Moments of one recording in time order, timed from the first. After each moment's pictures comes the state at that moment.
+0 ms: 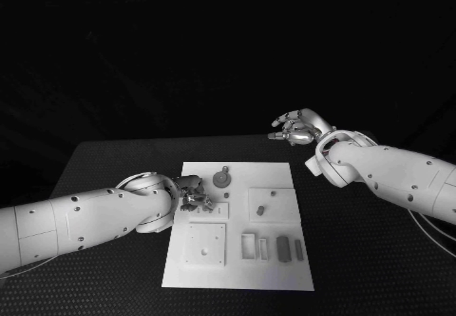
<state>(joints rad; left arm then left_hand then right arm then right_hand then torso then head) 1.28 -0.71 -0.24 1.47 -1.12 -0.14 -0.39 0.82 0.08 0.55 -0.29 0.21 1.11 0.07 0.33 0.64 1.44 -0.09 0.92 0.82 1.24 -0.16 1.20 0.88 0.07 1.00 -0.16 1.11 1.31 1.28 -0.69 -0.06 1.19 -0.87 -0.48 0.12 0.99 -0.22 0.55 -0.21 0.24 0.79 0.17 0.27 0.44 0.91 0.07 1.01 0.92 1.16 -0.04 0.99 1.03 0.22 1.04 0.02 0.86 1.24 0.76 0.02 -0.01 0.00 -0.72</state>
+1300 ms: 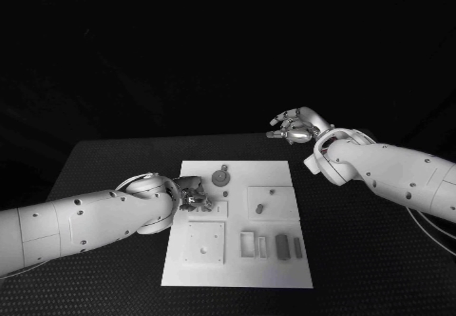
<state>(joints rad) 1.26 -0.70 -0.24 1.46 -1.19 -0.14 -0.40 0.80 0.10 0.56 -0.29 0.20 1.12 0.06 0.33 0.65 1.44 -0.09 0.94 0.82 1.24 -0.16 1.22 0.86 0.07 1.00 -0.16 1.13 1.30 1.28 -0.69 -0.06 1.19 -0.87 -0.48 0.12 0.98 -0.22 0.54 -0.21 0.26 0.79 0.17 0.27 0.44 0.91 0.07 1.02 0.91 1.16 -0.04 0.99 1.03 0.23 1.04 0.02 0.86 1.25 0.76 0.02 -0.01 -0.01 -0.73</state>
